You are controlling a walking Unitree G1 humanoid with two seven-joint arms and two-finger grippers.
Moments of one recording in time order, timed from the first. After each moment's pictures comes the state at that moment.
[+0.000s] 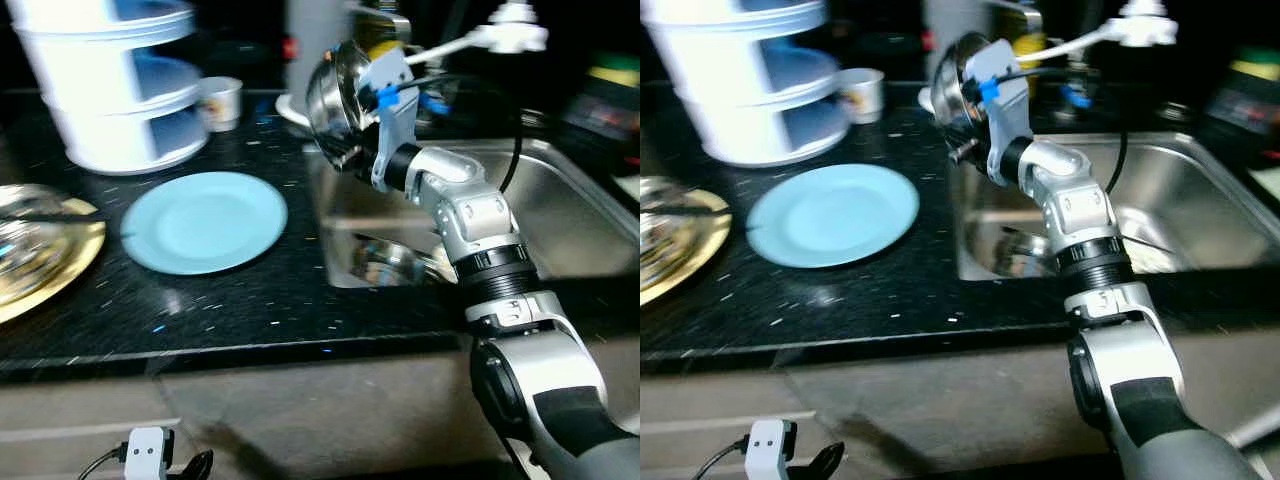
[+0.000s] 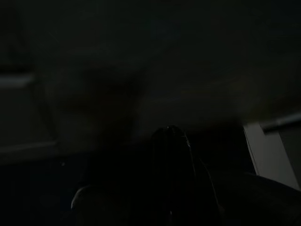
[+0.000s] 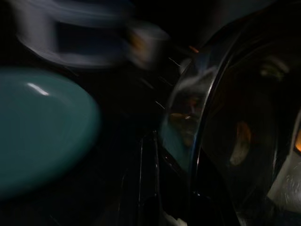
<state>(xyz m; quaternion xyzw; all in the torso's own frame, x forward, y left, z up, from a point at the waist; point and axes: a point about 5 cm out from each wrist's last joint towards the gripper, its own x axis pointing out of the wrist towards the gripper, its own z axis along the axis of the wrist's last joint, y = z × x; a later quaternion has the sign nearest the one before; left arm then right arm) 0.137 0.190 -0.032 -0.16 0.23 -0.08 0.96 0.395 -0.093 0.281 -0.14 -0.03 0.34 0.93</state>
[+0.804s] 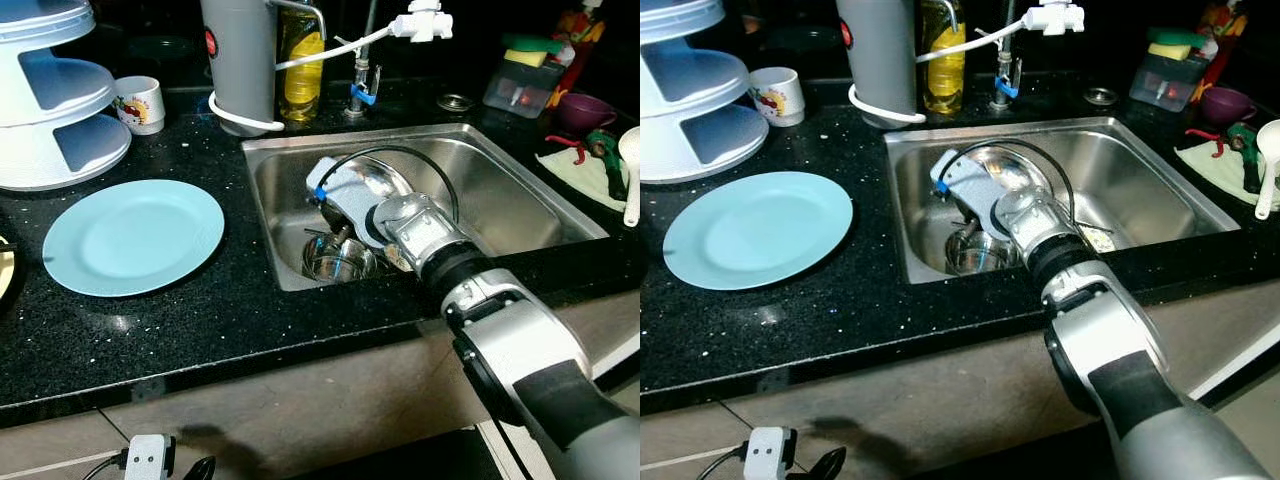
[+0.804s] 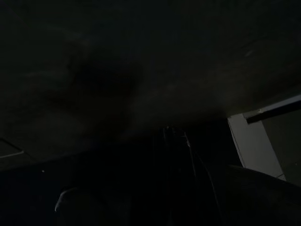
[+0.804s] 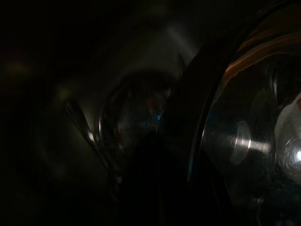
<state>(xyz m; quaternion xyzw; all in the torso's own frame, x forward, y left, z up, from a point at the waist) 0.119 0.184 -0.025 -0.16 0.23 -0.09 0.96 0.406 -0.098 0.195 -0.37 0.24 0.31 0.84</state>
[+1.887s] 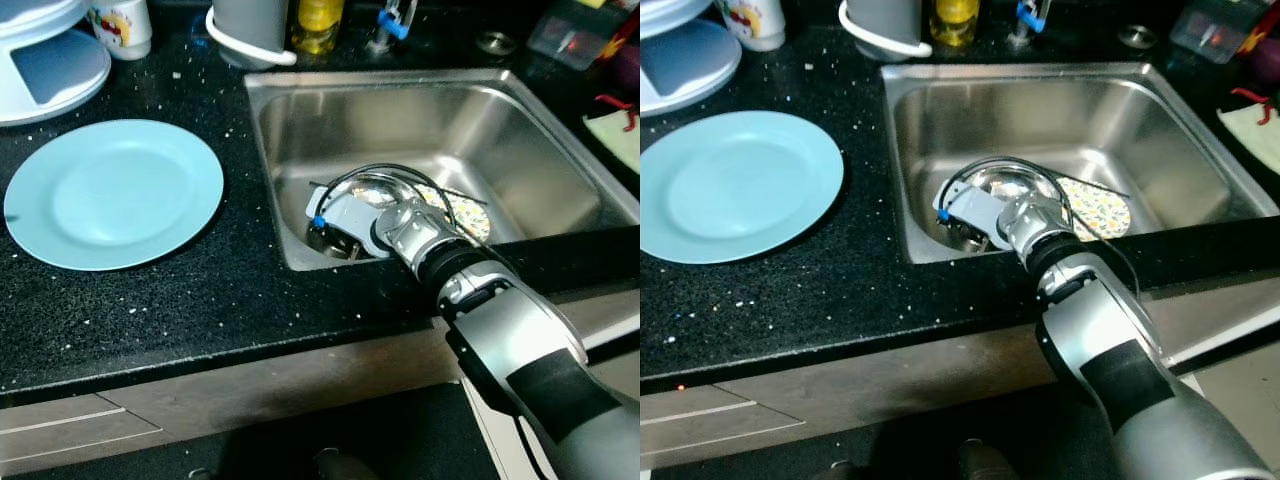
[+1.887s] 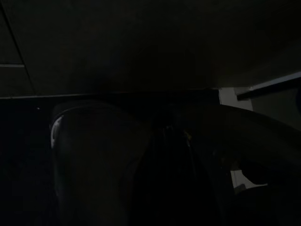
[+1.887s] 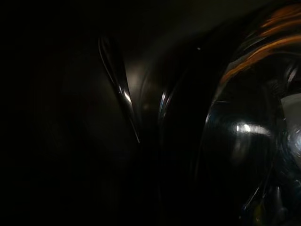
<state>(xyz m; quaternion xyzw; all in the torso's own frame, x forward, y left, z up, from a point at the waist) 0.019 0.169 0.007 -0.16 0.22 -0.08 0.96 0.403 -0.095 0.183 -0.44 0.27 0.33 0.79</state>
